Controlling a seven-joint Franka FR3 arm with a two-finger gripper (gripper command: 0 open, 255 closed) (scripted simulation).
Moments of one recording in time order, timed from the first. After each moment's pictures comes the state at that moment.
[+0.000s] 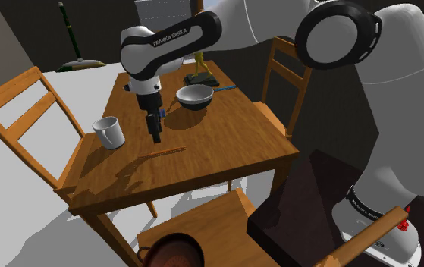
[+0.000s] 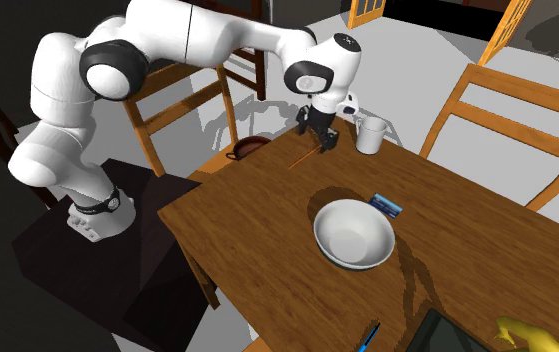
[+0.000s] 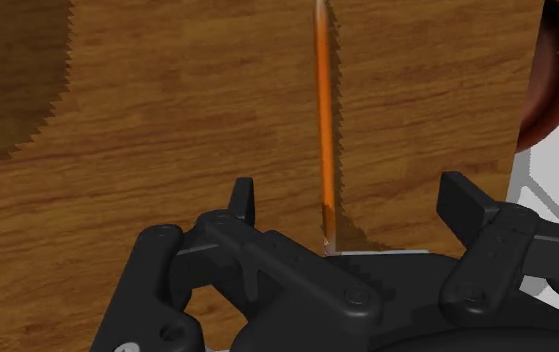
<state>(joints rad) 0.37 0.60 0.14 -1.34 0.12 1.81 -0.60</state>
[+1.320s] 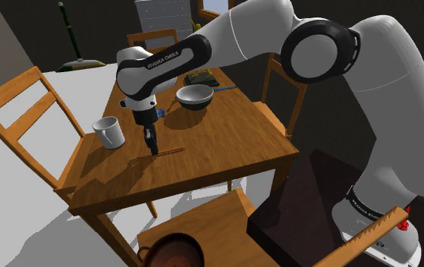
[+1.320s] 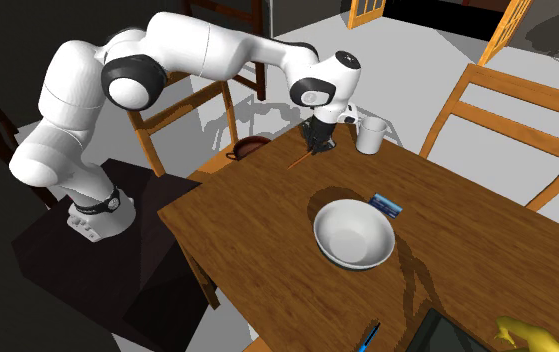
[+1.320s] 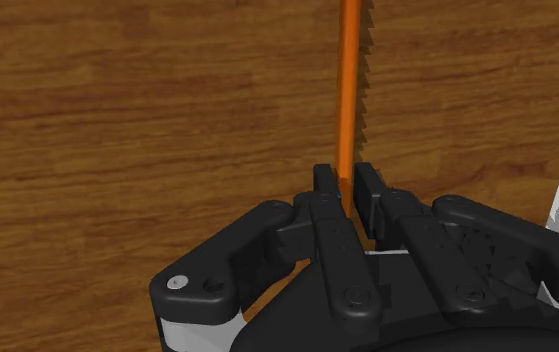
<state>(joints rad) 0.39 0.70 0.15 -1.29 0.11 1.87 -0.63</state>
